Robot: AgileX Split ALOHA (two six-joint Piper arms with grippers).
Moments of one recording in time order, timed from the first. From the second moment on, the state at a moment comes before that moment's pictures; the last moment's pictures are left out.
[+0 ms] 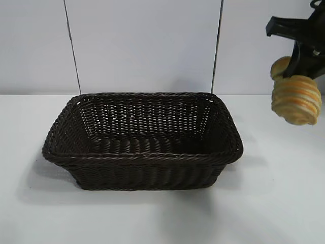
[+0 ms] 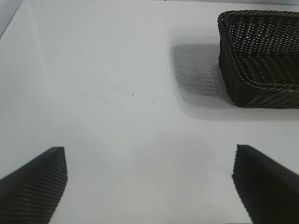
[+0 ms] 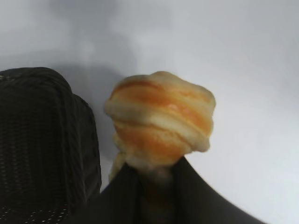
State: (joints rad) left arm -0.08 -0.01 -0.48 0.01 1.13 -0.01; right arm 0.14 1.54 -1.20 0.11 0.77 0.16
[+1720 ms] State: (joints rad) left arm -0.08 -0.01 -0.48 0.01 1.13 -0.01; right arm 0.53 1.83 -1.22 0.21 0.37 -0.52
